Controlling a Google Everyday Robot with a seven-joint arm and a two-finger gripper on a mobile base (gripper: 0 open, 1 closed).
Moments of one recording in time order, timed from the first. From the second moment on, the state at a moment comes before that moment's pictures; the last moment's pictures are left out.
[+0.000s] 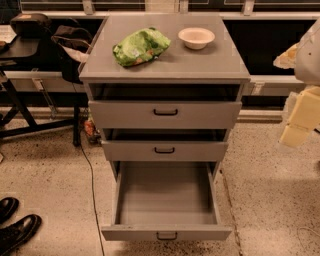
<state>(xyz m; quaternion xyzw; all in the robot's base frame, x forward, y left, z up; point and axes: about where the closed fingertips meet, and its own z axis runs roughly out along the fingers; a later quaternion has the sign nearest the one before) 0.438 -0.217 0.976 -0.60 0.78 -0.03 0.16</state>
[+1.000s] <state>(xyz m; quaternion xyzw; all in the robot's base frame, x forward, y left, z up) 0.432 -0.222 0.967 -0.58 0.78 0.01 0.22</state>
